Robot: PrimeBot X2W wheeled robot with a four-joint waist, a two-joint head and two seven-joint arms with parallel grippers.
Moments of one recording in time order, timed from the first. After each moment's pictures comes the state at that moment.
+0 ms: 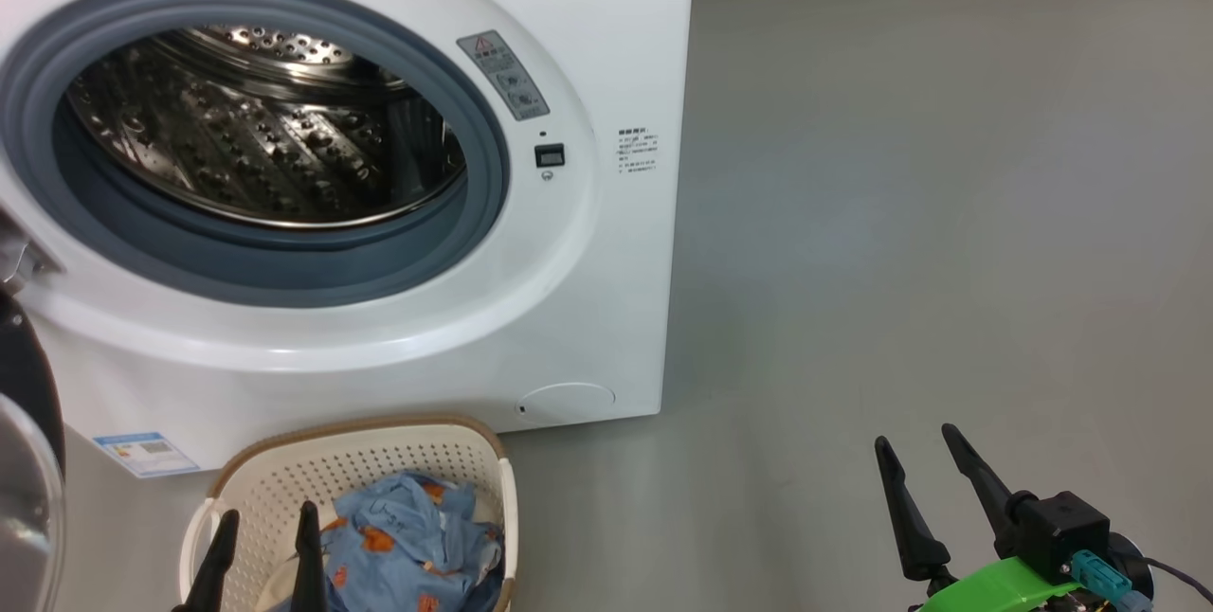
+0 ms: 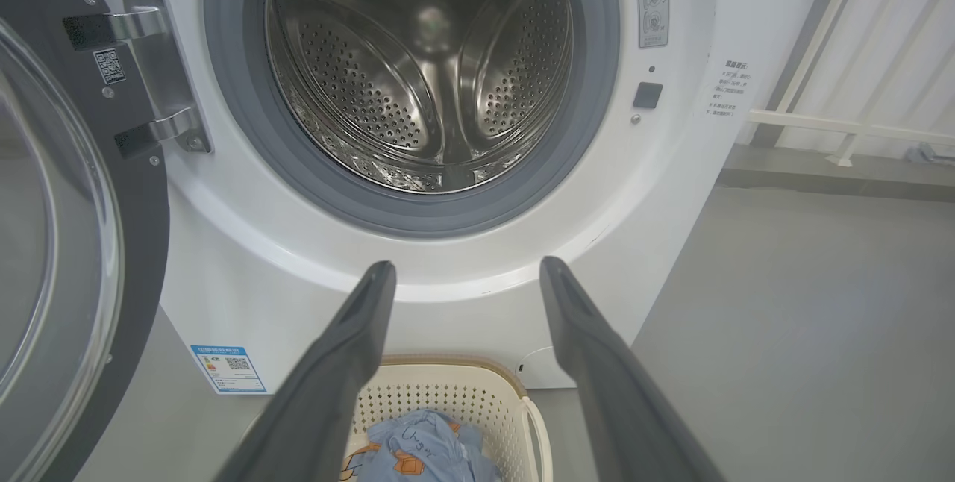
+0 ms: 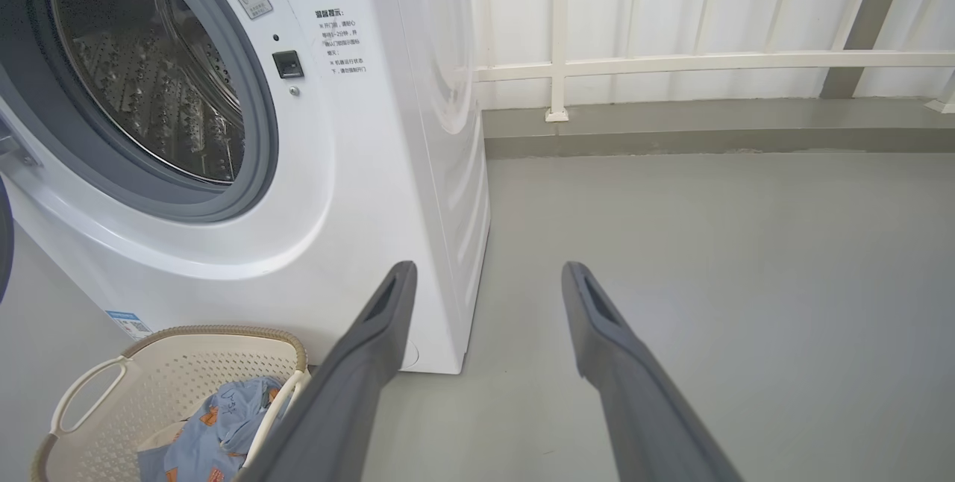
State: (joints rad) left arm 0.16 0.04 0.01 0.01 -0.22 0.03 -0.26; right arm -0.02 -0.05 -0.01 0.22 0.12 0.13 -0.25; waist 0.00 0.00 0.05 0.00
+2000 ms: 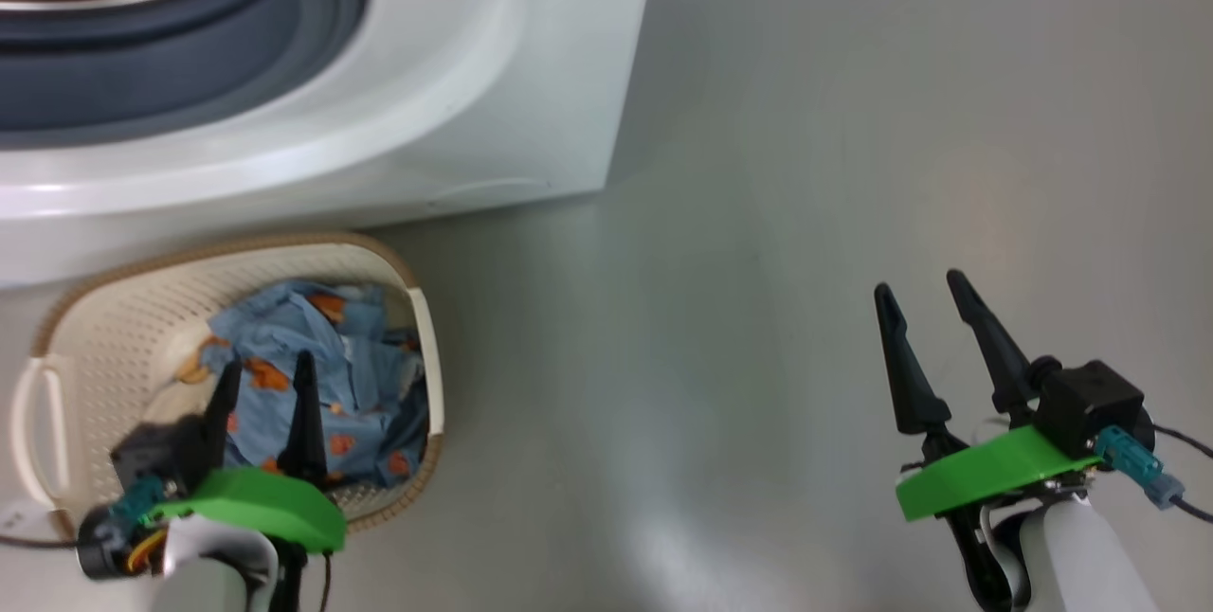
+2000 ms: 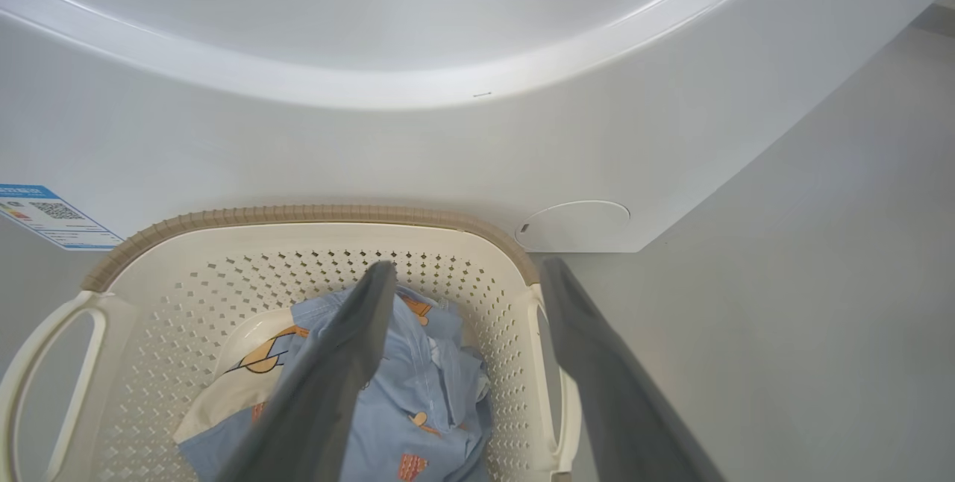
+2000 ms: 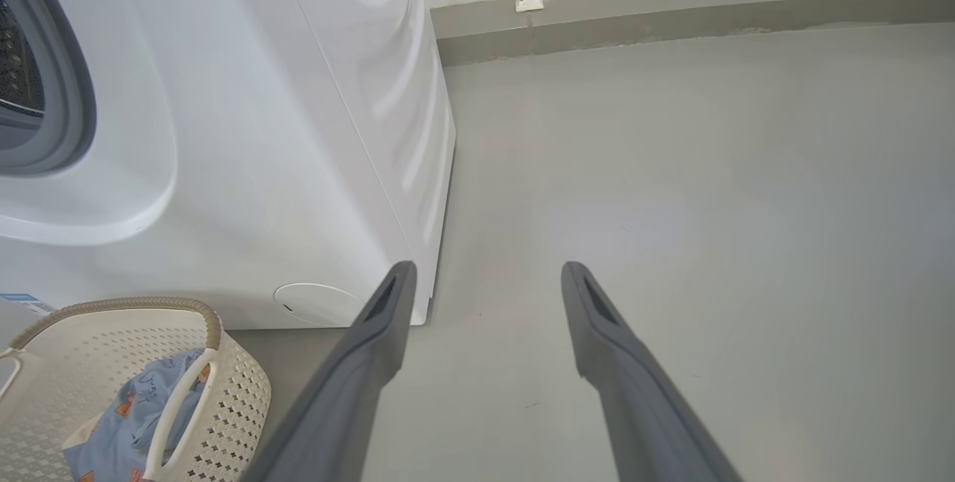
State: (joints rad) left arm -0.28 0.04 0.02 0.44 -0.24 -0.02 -0.26; right arm -0.22 -0.05 0.00 0.18 0.17 0.13 -0.25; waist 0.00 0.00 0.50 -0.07
